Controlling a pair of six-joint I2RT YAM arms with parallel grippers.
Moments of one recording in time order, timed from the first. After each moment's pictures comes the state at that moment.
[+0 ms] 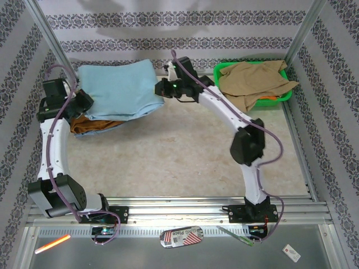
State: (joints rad) left arm 0.35 1.35 1.34 -0.72 0.35 -0.51; right arm 0.57 2.19 2.18 -0.62 -0.47 0.63
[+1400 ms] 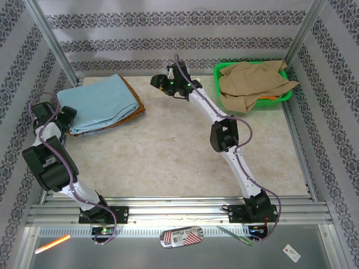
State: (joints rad) left arm 0.64 1.66 1.10 -0.29 0.27 -0.66; right arm 0.48 2.72 2.67 -0.48 -0.50 0.85
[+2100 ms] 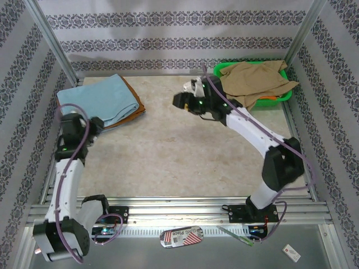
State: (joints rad) left arm 0.19 0.95 0.75 -0.43 0.18 -0.74; right arm 0.47 1.61 1.30 -0.26 -0.50 0.75
